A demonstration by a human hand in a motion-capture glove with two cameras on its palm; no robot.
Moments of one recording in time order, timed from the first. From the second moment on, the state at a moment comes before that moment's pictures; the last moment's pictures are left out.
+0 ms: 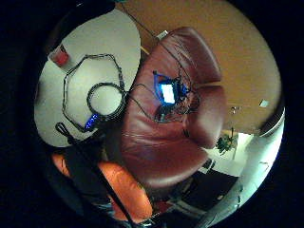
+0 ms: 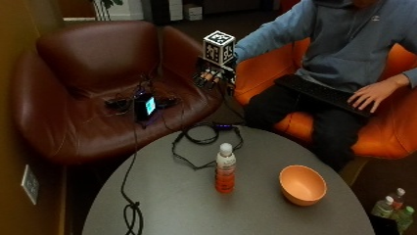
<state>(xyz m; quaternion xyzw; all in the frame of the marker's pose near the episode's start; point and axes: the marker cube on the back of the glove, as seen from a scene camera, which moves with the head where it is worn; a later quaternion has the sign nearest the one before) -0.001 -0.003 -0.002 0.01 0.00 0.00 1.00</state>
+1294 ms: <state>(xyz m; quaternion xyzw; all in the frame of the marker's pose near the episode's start) 0.013 -0.007 -0.027 0.00 0.07 0.00 1.00</state>
